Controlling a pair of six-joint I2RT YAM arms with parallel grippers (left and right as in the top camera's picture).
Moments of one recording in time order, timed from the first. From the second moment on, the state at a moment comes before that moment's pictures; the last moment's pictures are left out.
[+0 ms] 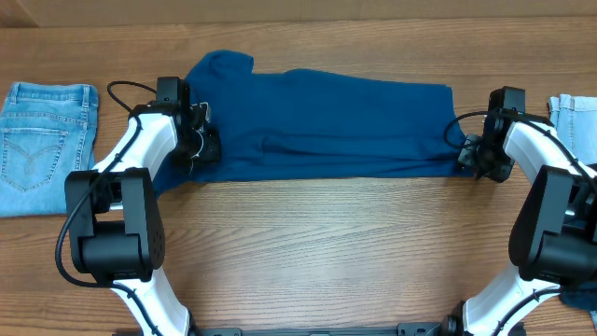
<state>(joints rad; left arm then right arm) 0.03 1.99 1.32 -0.73 0.19 -0.10 -0.24 1.94 1.23 -0.72 0.13 0.23</state>
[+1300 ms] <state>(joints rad) 0.03 2.00 1.32 -0.74 0.19 -0.10 -0.44 1.94 1.42 -0.85 -0.10 -0.11</state>
